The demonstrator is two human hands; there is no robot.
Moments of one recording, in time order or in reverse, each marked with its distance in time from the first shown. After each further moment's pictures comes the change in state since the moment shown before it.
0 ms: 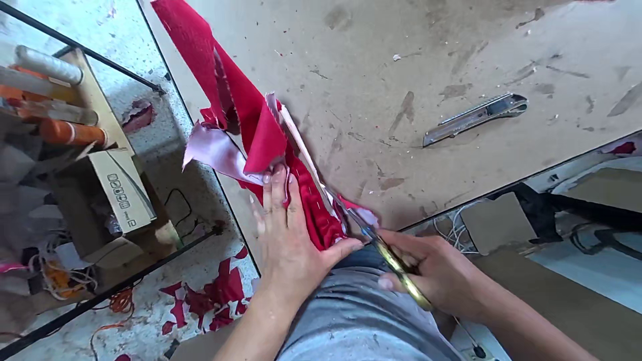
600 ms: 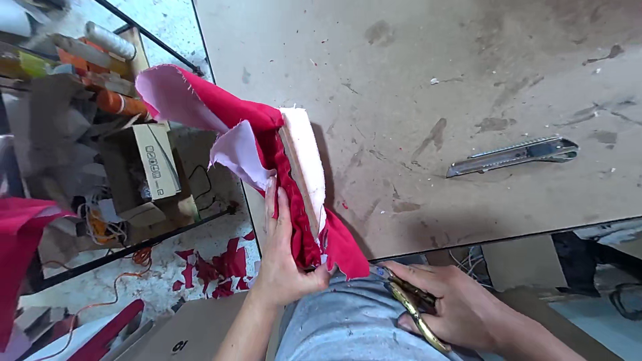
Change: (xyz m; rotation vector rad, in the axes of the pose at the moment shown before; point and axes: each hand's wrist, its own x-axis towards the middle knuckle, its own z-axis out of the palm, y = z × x) left_hand -0.021 -0.017 -0.010 -0.495 -0.043 -0.162; right_hand 0.005 0.037 -0.027 -0.247 -0.160 -0.350
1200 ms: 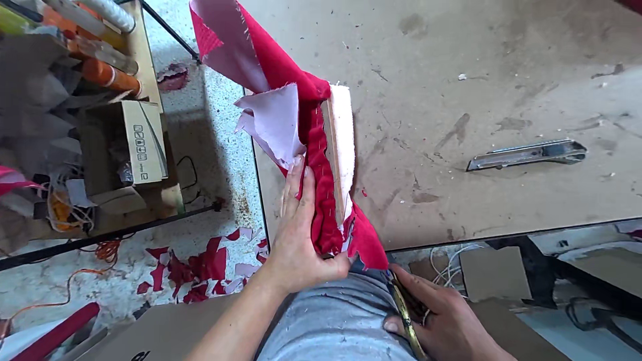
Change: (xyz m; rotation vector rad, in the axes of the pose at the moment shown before) left_hand 0.002 -0.012 -0.001 -0.118 -0.036 0.069; right_hand -0.016 -0.019 0.066 -0.045 0.272 0.099
